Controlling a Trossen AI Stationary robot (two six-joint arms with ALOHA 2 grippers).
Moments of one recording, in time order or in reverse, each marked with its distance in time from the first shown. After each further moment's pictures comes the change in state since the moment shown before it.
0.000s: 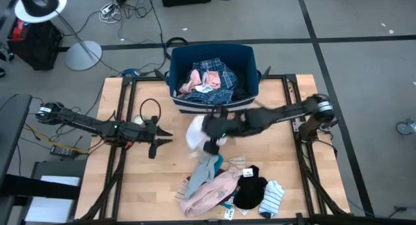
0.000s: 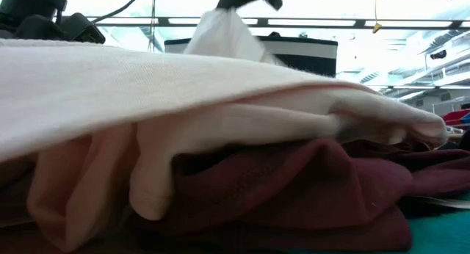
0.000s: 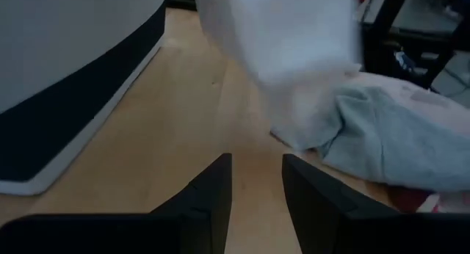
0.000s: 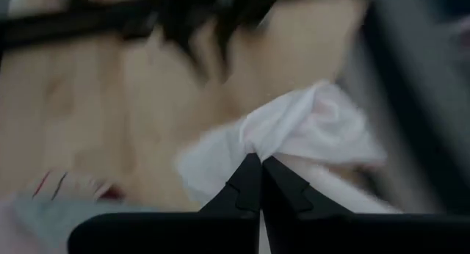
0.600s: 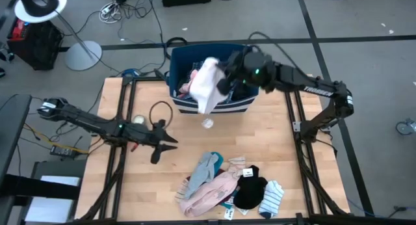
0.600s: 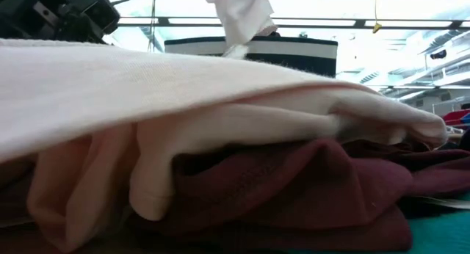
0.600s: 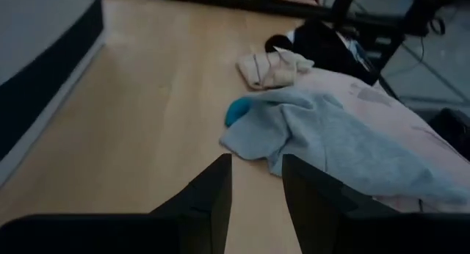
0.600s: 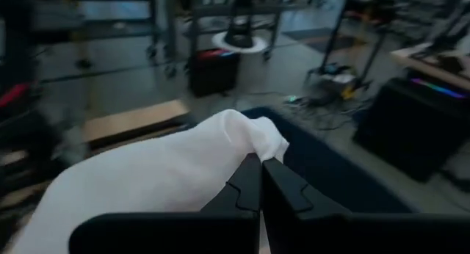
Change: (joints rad) left arm -0.045 0.208 0.205 -0.069 0.098 -0.012; right arm -0.363 -0.273 0.000 0.215 0.091 -0.323
